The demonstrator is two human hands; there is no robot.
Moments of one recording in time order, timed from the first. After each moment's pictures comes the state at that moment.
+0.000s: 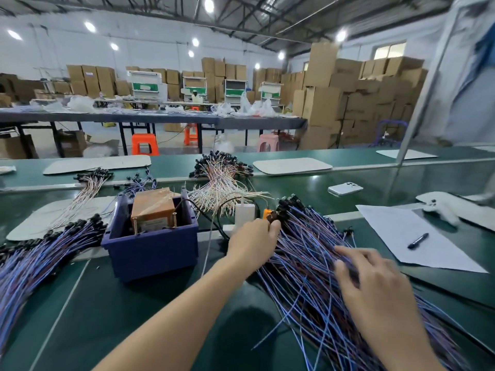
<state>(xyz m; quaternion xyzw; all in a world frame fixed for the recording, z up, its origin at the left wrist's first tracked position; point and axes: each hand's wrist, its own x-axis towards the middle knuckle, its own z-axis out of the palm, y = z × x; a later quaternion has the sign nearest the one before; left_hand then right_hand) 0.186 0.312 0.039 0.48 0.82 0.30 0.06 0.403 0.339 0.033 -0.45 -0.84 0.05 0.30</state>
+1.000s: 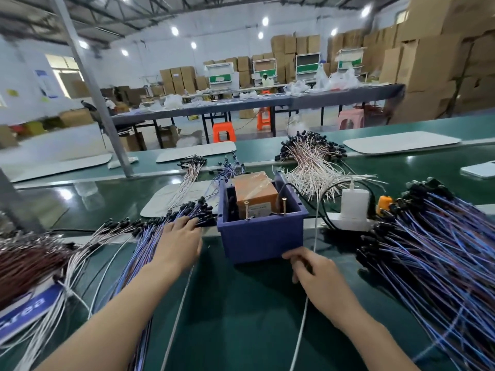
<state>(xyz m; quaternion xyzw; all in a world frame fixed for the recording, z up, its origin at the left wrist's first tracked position) -0.060 0.074 -0.034 0.33 0.93 -0.07 -0.15 0.175 0.278 -0.065 -0.18 -0.84 0.46 0.22</state>
